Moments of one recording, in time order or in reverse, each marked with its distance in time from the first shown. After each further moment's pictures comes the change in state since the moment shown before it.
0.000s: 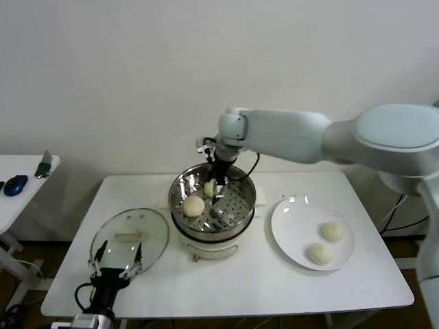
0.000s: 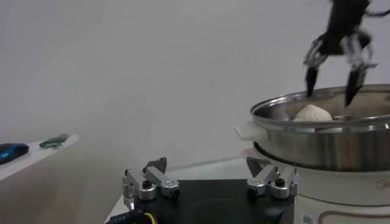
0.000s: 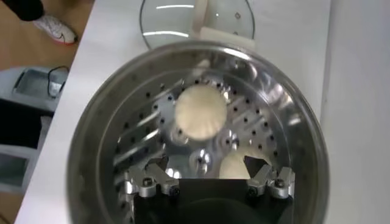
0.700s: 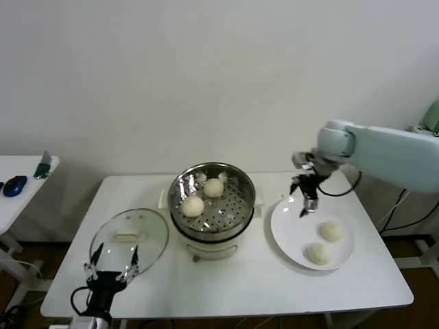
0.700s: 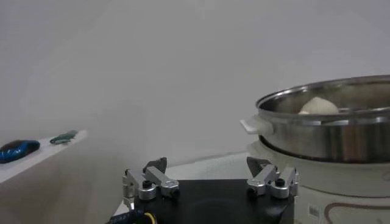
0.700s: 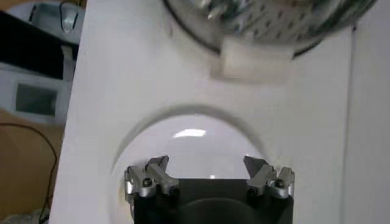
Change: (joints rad) left arm 0.025 -0.022 -0.016 -0.013 0.022 0.021 -0.009; right arm -0.114 -0.571 0.063 0.239 -0.428 0.071 -0.082
